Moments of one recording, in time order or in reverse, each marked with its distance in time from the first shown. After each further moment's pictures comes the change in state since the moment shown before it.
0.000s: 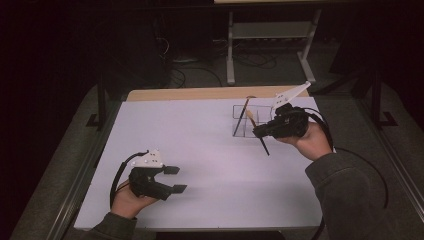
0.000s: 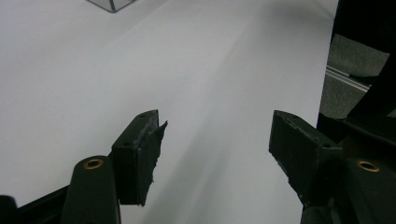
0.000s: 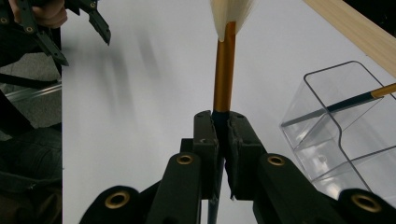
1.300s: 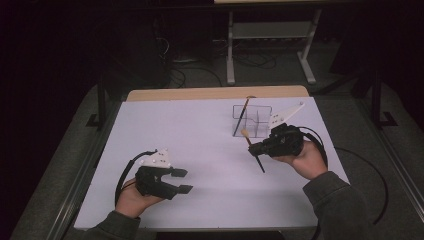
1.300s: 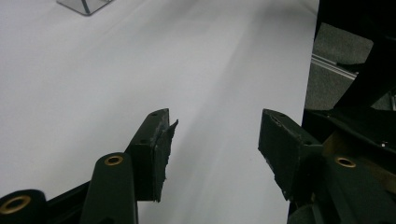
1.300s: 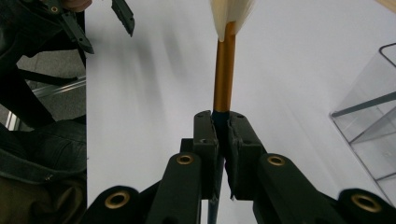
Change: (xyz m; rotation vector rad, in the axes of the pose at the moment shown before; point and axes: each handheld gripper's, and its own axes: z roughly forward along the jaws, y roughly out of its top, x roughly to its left) left arm -0.008 0.013 0.010 0.036 -0.048 0.034; right arm 0.028 -0.027 0.022 -0.010 0.066 0.019
